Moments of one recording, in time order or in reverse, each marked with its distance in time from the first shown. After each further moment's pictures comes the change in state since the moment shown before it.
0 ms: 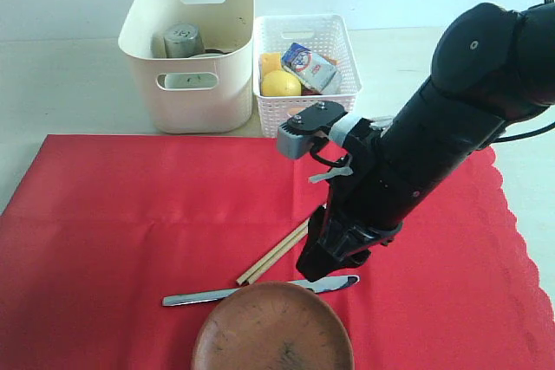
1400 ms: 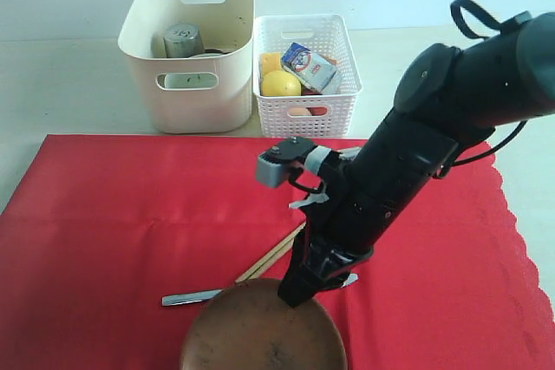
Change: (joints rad) left arm 0.000 0.000 0.000 0.000 0.000 0.000; right arm 0.002 0.165 -0.039 0.170 0.095 -0.232
